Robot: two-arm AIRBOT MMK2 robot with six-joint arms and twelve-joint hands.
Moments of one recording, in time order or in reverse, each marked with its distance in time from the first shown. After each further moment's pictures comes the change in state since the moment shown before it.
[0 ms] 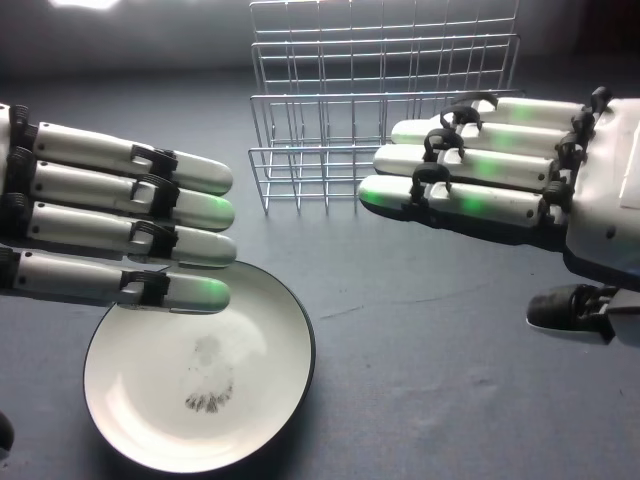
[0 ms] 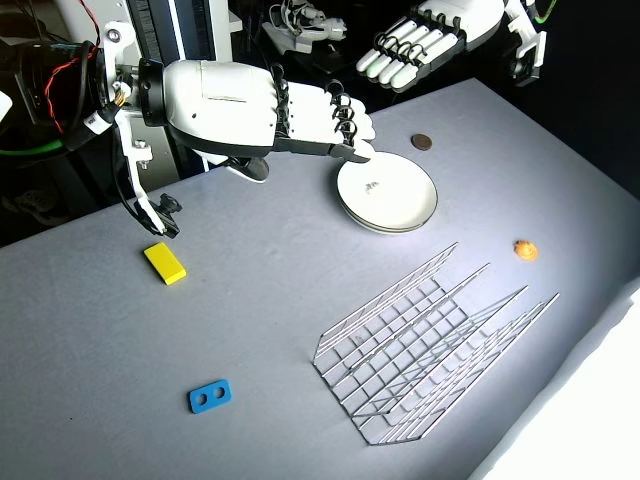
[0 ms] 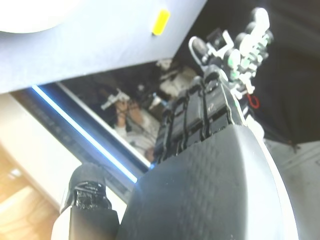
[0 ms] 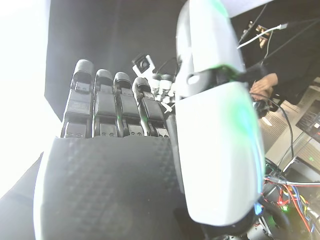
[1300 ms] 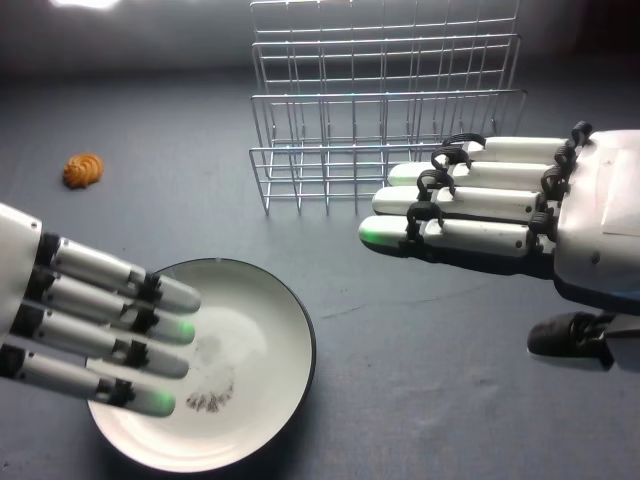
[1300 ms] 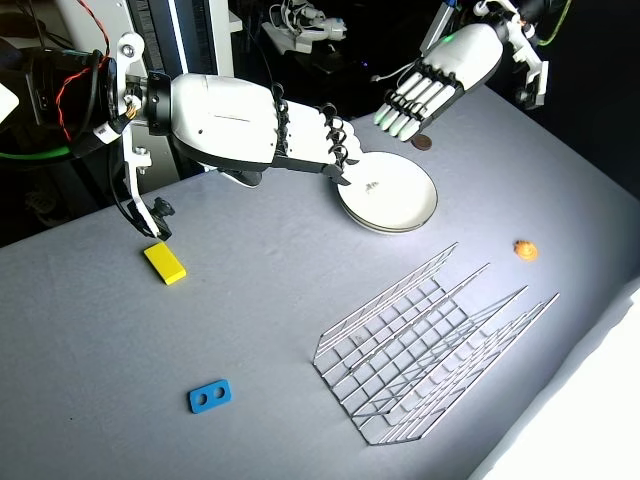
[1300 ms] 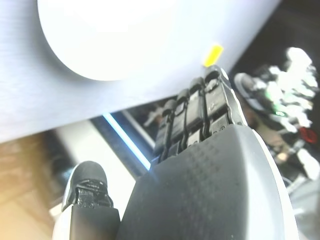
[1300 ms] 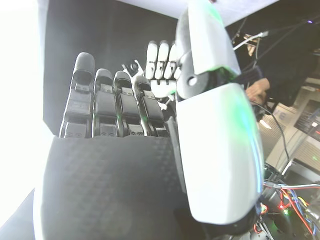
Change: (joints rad) left arm 0.164 -0.086 0.097 0.160 0.045 0.086; right arm 0.020 -0.005 0.001 -0.092 -0.091 0.107
